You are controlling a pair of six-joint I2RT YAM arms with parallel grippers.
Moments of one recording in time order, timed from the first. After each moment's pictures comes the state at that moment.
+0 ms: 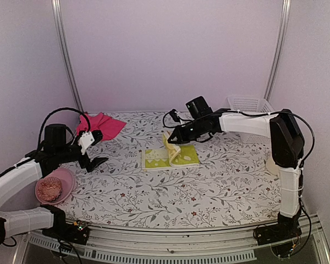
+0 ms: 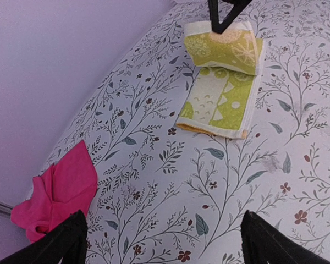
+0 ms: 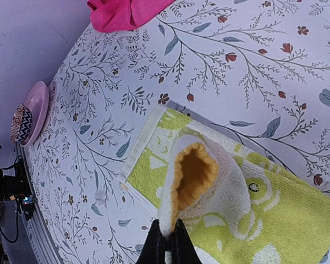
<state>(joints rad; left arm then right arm) -0.21 0.94 0.56 -0.15 0.43 0.73 0.69 2.09 1.64 -0.34 -0.43 0.28</state>
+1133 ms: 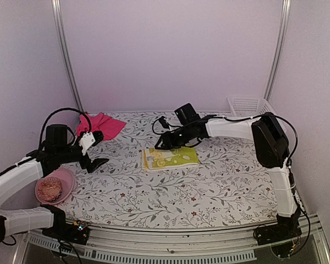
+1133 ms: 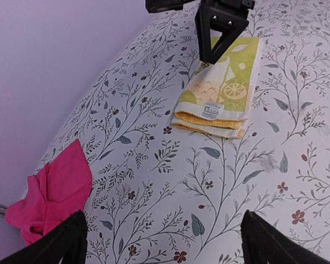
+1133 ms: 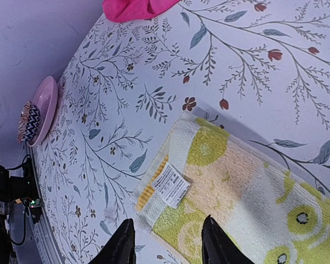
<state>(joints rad) -0.21 0.96 0.56 -0.15 0.44 0.73 0.73 2.26 1.77 -0.30 -0.49 0.33</state>
